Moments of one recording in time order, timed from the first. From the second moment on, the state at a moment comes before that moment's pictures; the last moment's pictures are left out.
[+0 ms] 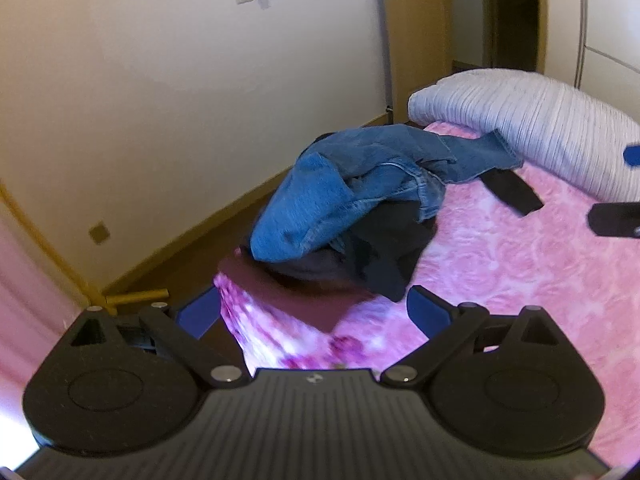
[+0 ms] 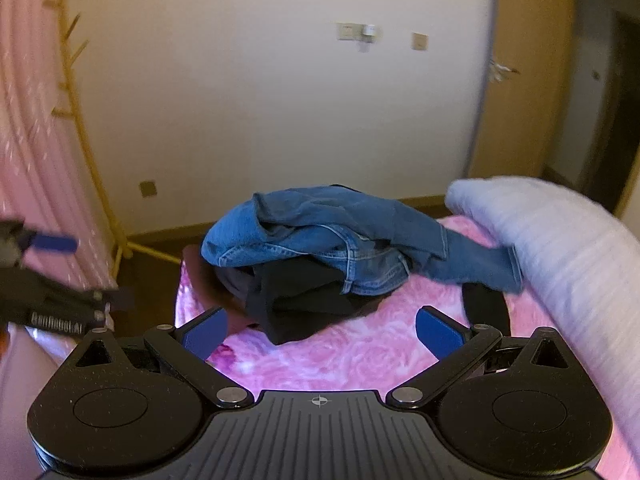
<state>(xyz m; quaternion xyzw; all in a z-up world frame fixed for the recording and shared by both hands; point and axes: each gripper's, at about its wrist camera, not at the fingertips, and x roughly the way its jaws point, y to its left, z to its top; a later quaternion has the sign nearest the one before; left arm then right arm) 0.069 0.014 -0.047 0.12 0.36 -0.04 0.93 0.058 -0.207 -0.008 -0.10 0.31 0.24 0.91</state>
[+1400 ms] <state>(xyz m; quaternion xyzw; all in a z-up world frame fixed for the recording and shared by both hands) 0.278 0.028 -0.031 0.22 0.18 -0.37 0.88 0.360 -0.076 -0.115 -0.28 0.31 0.29 0.86</state>
